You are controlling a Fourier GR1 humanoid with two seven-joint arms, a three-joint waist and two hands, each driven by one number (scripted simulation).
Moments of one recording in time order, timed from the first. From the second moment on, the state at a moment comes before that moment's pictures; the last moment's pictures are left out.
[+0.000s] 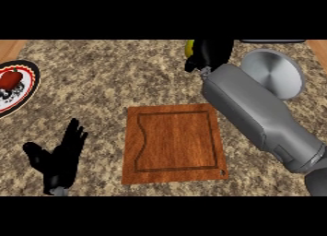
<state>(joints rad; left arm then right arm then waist) 0.08 0.10 -0.05 -1.46 0.24 0.23 0.11 -1.17 -0.23 0.72 -0.72 0.67 -0.47 1.00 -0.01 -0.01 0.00</state>
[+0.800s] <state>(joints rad) 0.05 0.08 -0.06 -1.45 0.22 0.22 0.12 -1.06 -0.44 0.43 -0.48 0.64 -0.65 0.63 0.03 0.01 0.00</state>
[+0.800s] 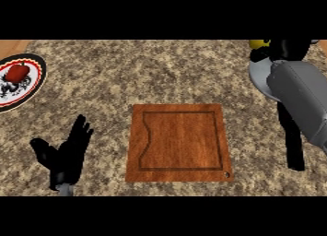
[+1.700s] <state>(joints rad) 0.02 0.07 -0.09 -1.46 0.21 0.19 0.11 -1.01 -0.61 0.20 -0.14 0.49 -0.60 0.23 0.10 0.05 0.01</state>
